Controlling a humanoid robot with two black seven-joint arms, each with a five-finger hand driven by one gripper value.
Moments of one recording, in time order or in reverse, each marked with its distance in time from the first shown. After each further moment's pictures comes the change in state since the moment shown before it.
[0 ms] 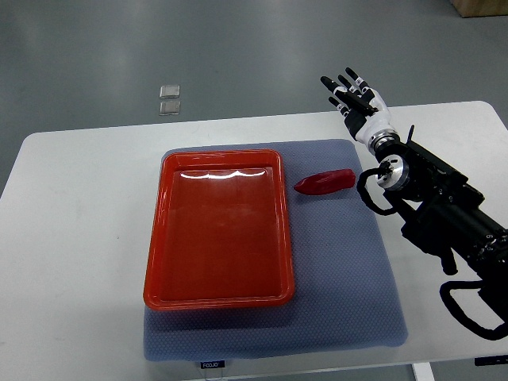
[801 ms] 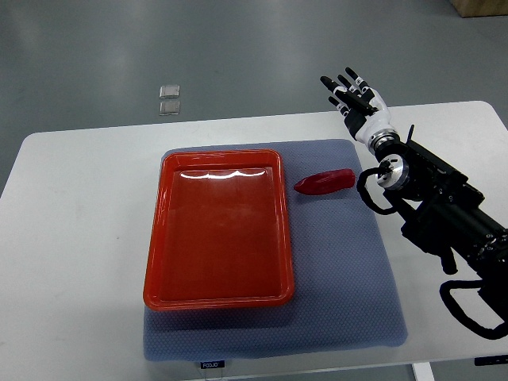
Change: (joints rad) left arm -0.006 0.000 0.001 -0.003 0.002 -0.002 0.000; right arm 0.006 0.000 0.001 0.001 0.000 -0.001 -0.001
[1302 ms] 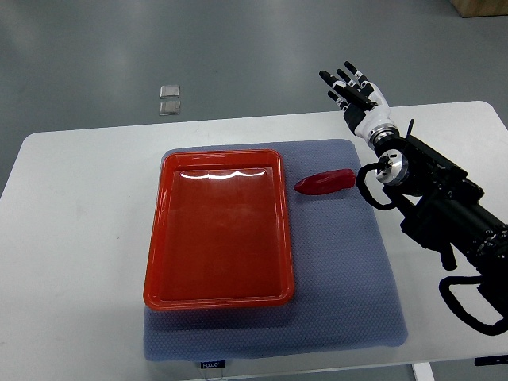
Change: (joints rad) left arm -0.009 0.000 -0.003 -0.011 0.000 0.000 0.000; right arm 0.016 0.000 -0.001 -0.003 -0.006 -0.002 0.000
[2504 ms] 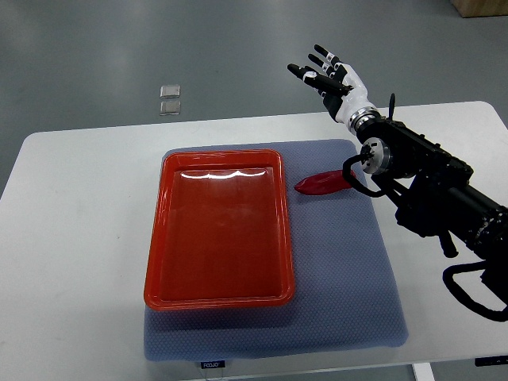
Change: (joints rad) left arm 0.000 0.000 -0.001 0.000 0.000 0.000 0.000; right arm 0.093 -0.025 -0.231 0.064 -0.042 -0.058 -0.011
